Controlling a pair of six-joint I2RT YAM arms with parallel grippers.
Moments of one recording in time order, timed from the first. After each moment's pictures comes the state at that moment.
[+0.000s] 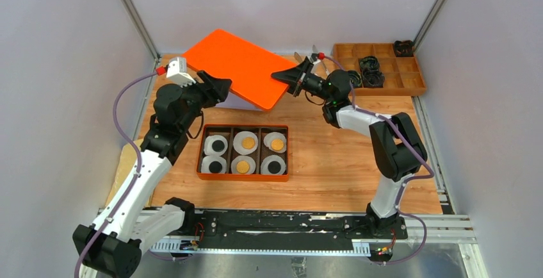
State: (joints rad) left arm -0.31 0.94 0.91 -0.01 0.01 -0.60; right arm 0.43 1.81 1.08 1.07 -0.73 1.81
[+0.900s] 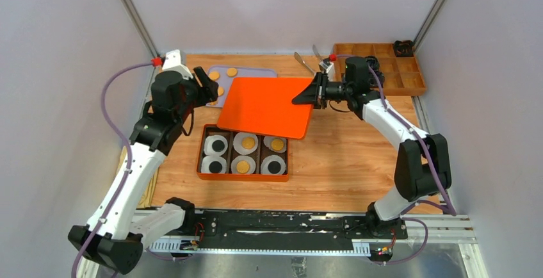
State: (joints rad) left arm -0.31 0.98 1.18 -0.43 -0.17 -0.43; right arm 0.27 1.57 1.15 -0.01 -1.04 0.95
